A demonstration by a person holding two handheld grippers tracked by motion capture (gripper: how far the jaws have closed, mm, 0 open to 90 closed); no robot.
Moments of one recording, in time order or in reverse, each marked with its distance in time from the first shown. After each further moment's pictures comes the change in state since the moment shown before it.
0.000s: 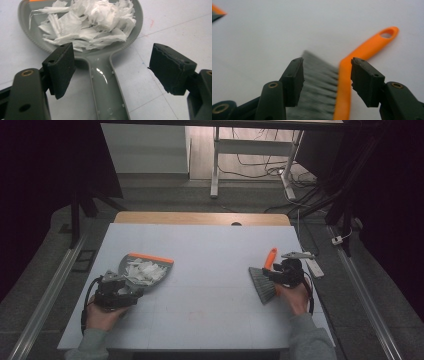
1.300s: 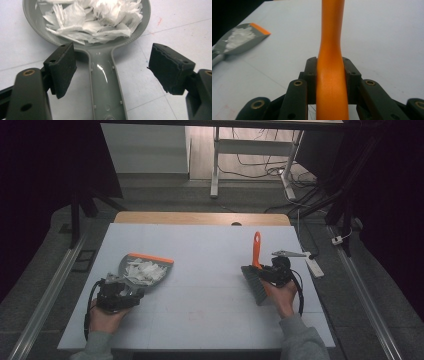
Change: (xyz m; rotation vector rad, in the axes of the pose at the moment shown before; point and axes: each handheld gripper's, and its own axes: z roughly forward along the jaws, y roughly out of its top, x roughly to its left) left arm -0.009 -0.004 0.000 0.005 0.077 -0.066; right arm 0.024 0.012 0.020 -0.051 0.184 0.141
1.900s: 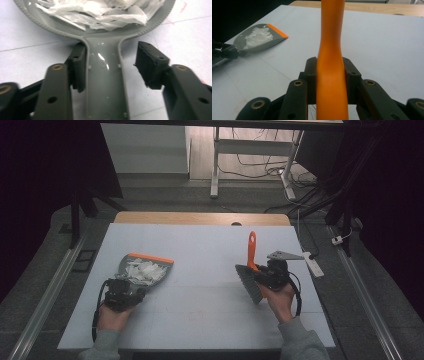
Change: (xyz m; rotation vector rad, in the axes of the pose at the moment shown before) left arm -0.005 0.002 0.028 0.147 0.060 -0.084; right arm 0.041 0.006 -0.017 -0.055 0.037 -0.129
